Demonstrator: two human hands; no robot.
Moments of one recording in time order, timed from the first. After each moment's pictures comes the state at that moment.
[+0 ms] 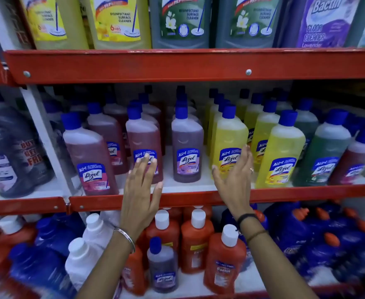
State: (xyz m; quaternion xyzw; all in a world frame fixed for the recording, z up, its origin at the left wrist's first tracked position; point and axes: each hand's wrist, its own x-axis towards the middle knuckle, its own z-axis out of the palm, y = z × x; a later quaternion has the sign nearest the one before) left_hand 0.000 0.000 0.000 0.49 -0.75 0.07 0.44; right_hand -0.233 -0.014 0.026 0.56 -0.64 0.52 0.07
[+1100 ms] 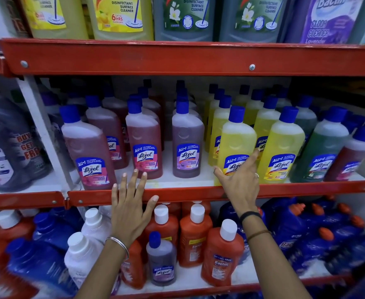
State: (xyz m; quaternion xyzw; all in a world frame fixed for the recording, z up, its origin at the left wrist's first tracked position) left_hand 0.026 0.001 -0.043 0.62 -0.73 0.10 0.28; right_hand -0.237 -0.001 0.031 0.47 -0.74 0.49 0.01
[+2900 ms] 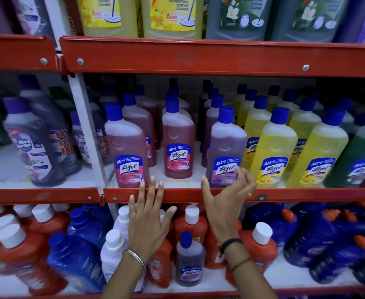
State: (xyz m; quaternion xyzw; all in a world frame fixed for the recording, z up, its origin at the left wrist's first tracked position) left_hand 0.068 0.020 -0.061 0.62 -0.73 0.08 0.29; right_hand -0.104 0.019 0.001 0.48 -0.61 0.63 0.05
